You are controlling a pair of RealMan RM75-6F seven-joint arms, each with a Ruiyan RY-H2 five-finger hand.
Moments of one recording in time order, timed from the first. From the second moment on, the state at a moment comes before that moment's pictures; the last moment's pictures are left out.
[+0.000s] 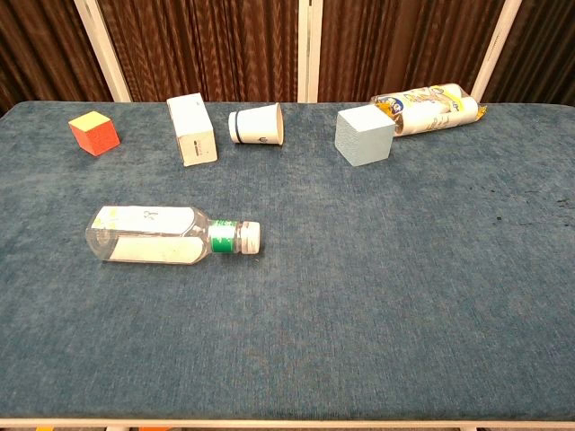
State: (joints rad) left arm -0.08 -1.14 -0.07 -1.66 1.39 1.50 0.23; right arm 0.13 -1.09 0.10 -1.58 -1.49 1.45 -0.04
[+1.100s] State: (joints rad) left arm -0.47 -1.28 -0.12 -1.65 1.35 0.98 0.31; right arm 0.15 -1.07 0.13 -1.54 -1.47 1.44 -0.01
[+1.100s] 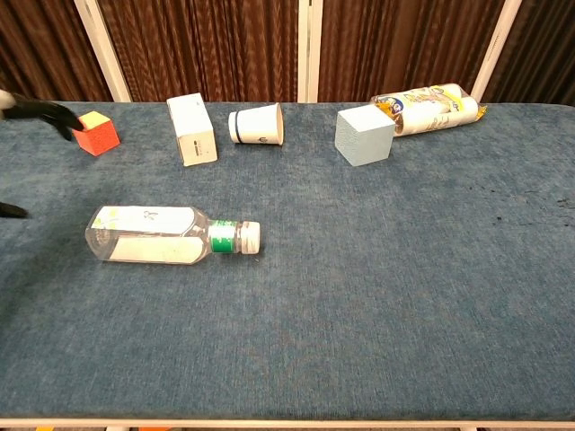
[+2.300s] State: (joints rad) left arm -0.59 -1.59 -0.09 -1.44 1.18 0.97 0.38; right arm 0.15 -1.09 0.11 -1.51 -1.43 1.41 0.02
